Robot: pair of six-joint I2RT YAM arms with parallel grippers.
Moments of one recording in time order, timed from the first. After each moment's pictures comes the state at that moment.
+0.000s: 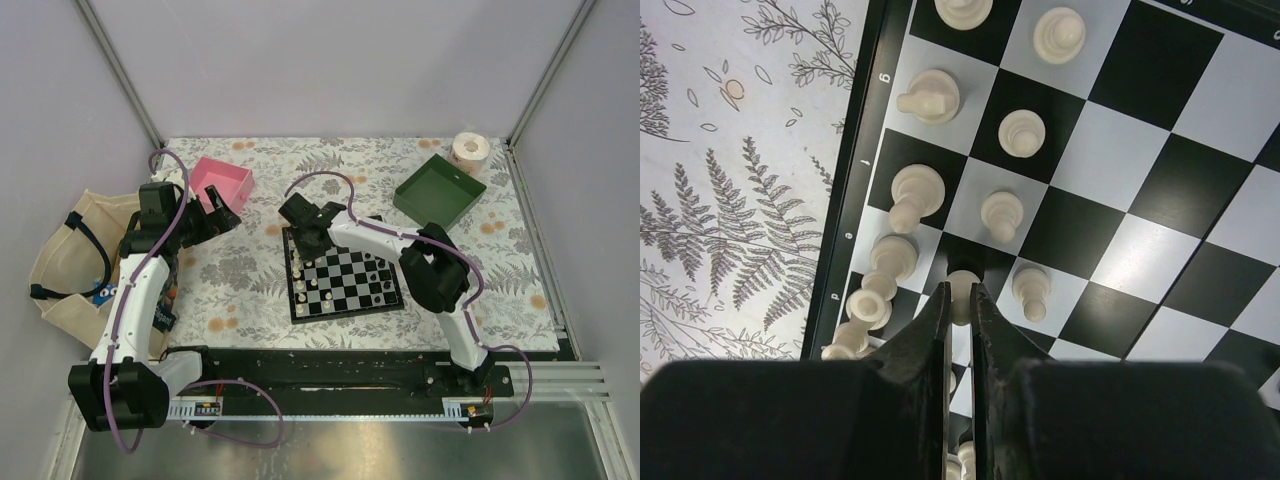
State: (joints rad) left arm 0.06 1.09 0.99 -0.60 0.32 -0.39; right arm 0.89 2.13 1.71 -0.67 0.11 0.41
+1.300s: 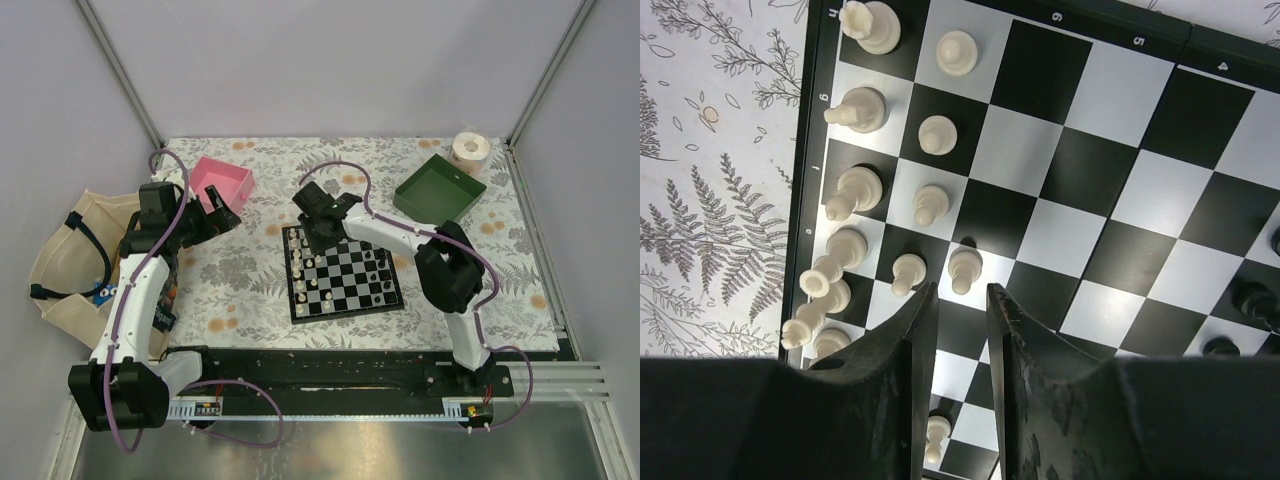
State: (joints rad) left arm 0.06 1.09 0.99 -0.60 0.32 -0.39; right arm 0.83 2.05 1.67 -0.68 0.11 0.42
